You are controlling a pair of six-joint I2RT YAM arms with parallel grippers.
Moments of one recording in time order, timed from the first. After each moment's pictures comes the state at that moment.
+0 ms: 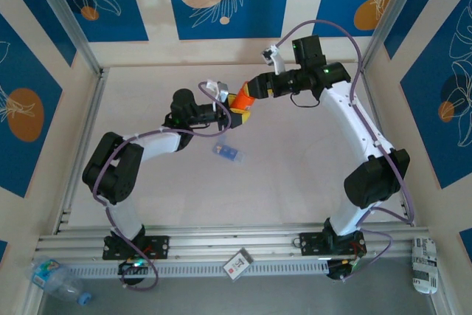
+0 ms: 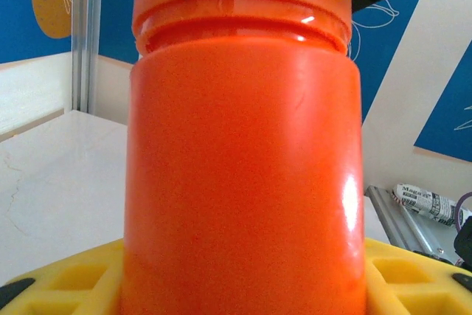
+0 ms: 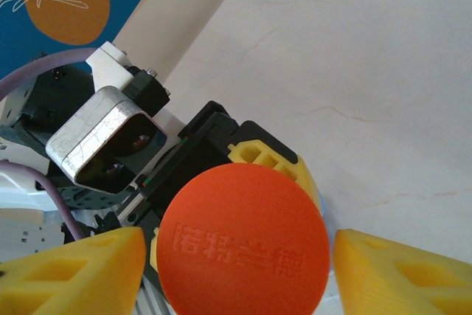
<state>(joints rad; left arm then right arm) -0.49 1.79 1.02 0.85 0.92 -0.30 0.33 1.66 1.76 -0.89 -0.76 0.10</state>
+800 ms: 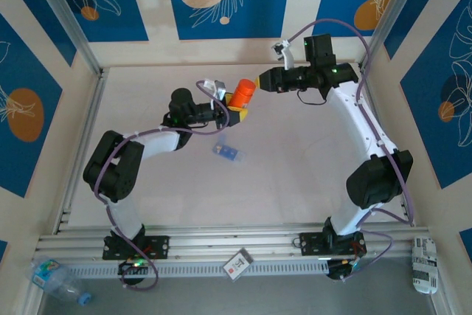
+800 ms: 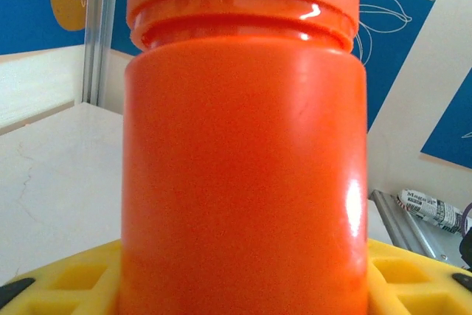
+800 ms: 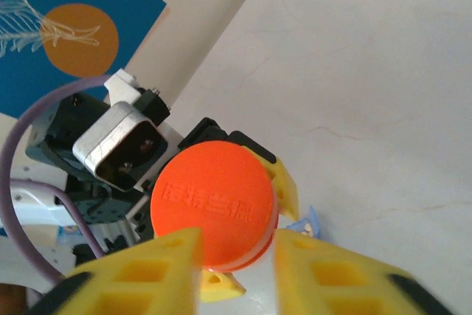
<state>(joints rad) -0.48 1.81 1.03 0.86 0.92 -0.33 0.25 1.65 1.72 -0.79 -0.82 0.16</state>
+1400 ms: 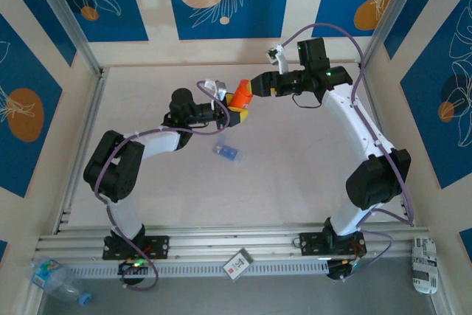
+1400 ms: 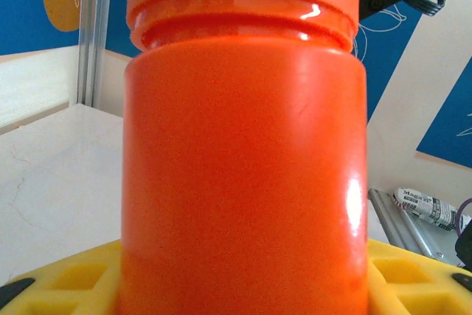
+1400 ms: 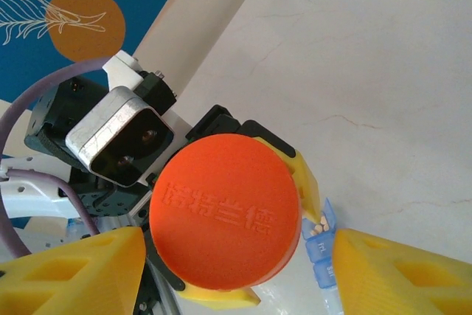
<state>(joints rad) -0.48 1.81 1.03 0.87 0.93 -0.33 0.29 1.64 1.69 -0.78 -0.82 0.17</state>
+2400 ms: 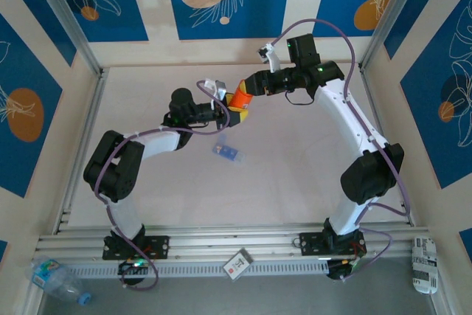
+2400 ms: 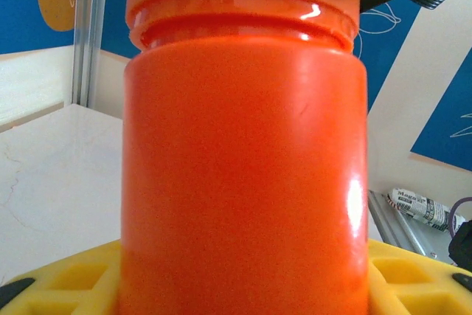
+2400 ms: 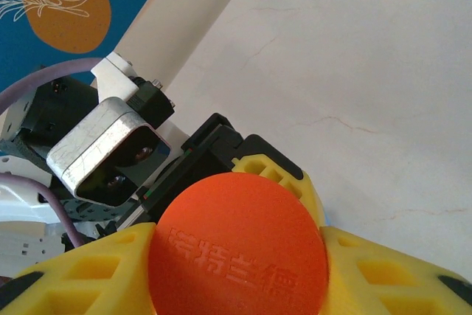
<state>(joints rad) -0.48 1.81 1.03 0.87 0.94 -0.34 0.35 1.71 1.78 -0.84 -0.75 0.13</state>
